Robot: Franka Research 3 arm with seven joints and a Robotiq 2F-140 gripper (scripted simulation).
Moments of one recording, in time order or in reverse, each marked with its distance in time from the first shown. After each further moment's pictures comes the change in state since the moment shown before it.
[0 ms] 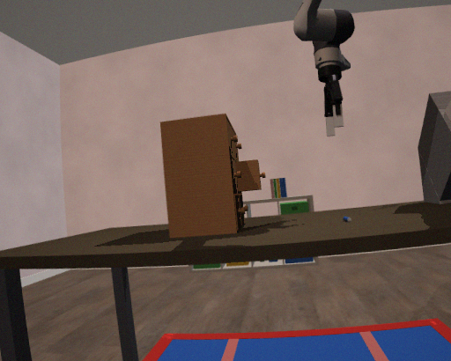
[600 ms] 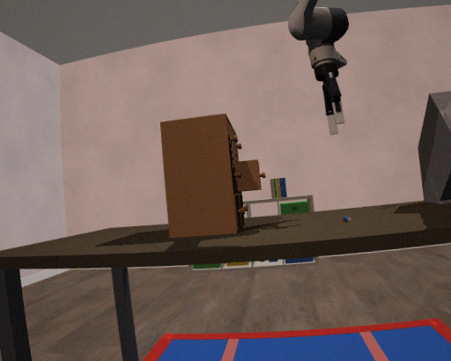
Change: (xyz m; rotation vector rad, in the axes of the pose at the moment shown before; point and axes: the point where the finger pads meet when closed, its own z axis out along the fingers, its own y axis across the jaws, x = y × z) arm 0.006 0.007 -0.006 -0.026 0.092 0.046
